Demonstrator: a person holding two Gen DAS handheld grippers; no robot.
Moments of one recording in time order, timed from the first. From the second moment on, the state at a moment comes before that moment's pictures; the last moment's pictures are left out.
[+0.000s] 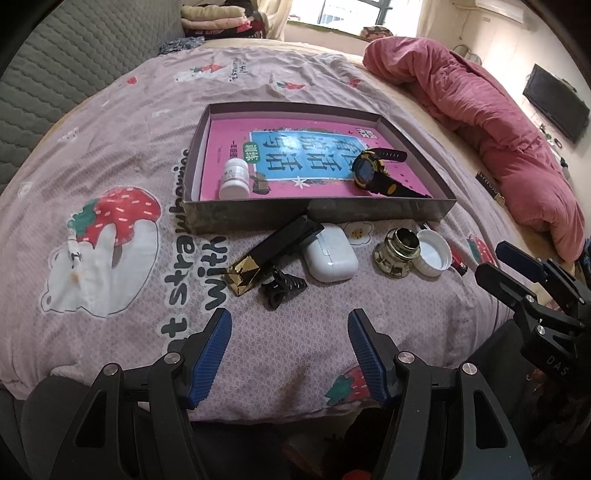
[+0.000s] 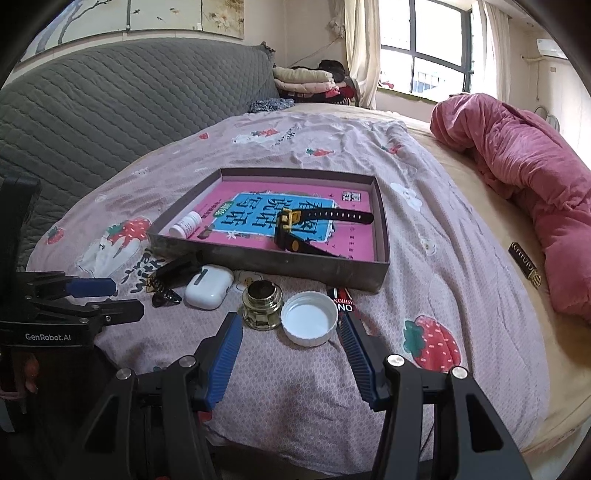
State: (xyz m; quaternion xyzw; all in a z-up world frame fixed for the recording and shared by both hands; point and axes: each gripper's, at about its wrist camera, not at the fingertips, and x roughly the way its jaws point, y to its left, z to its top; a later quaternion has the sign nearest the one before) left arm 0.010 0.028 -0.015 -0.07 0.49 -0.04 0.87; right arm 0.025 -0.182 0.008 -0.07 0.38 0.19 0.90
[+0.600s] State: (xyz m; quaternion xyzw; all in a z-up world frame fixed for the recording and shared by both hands) left arm 0.026 0.028 -0.036 -0.10 0.50 -0.01 0.86; right arm 0.042 -0.187 -0.010 -0.06 0.41 0.18 0.89
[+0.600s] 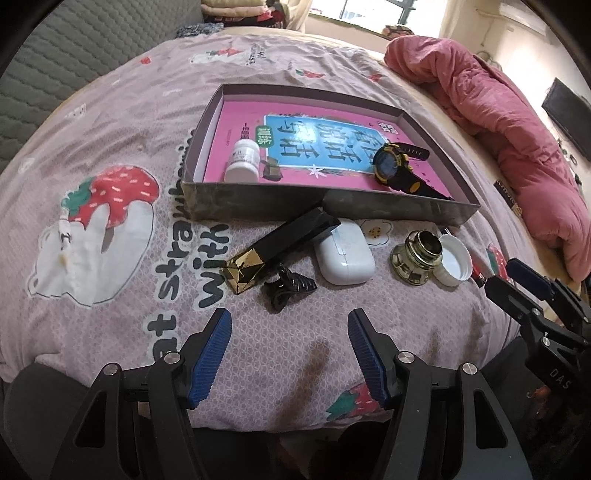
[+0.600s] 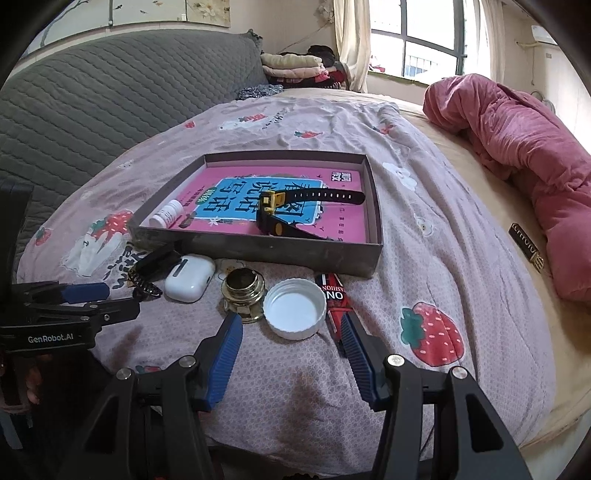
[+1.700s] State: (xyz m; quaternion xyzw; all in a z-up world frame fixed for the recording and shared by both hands) left arm 0.053 0.024 -0.055 -0.12 0.51 -0.04 0.85; right arm 0.062 -0.182 -0.033 -0.07 0.44 0.18 0.88
